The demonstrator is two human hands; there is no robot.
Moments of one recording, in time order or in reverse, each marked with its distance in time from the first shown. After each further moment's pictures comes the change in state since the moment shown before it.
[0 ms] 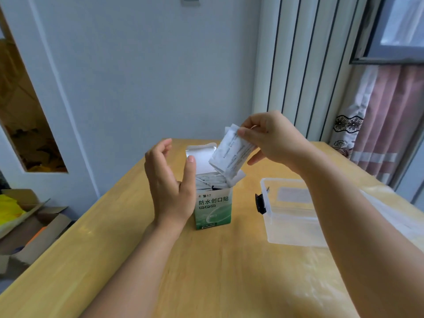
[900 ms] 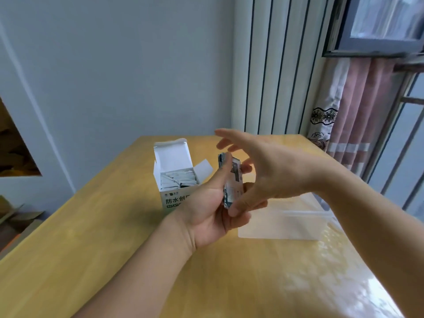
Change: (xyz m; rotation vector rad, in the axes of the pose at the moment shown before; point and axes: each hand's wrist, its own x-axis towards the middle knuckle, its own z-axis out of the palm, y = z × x) left_hand -0.033 0.103 0.041 -0.955 -0.972 -1.180; right_hand -0.060 0.020 -0.040 -0.389 -0.418 -0.175
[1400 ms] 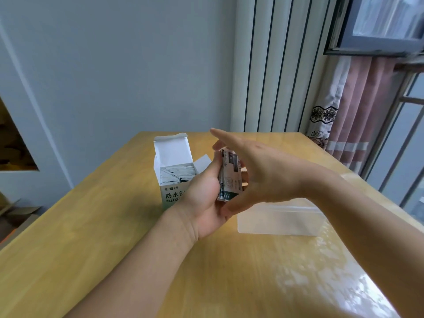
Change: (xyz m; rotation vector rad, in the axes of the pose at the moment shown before) left_hand 0.012 -0.001 -0.004 -0.085 0.127 0.085; right_hand 0.001 -0.005 0.016 -0.078 0.013 -0.008
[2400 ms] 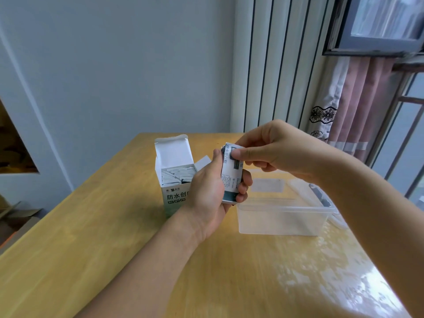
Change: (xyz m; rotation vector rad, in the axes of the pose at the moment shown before) left_hand -0.001 -0.003 0.004 0.162 0.093 0.232; right_hand 0.007 0.017 -0.019 0.609 0.120 0.234
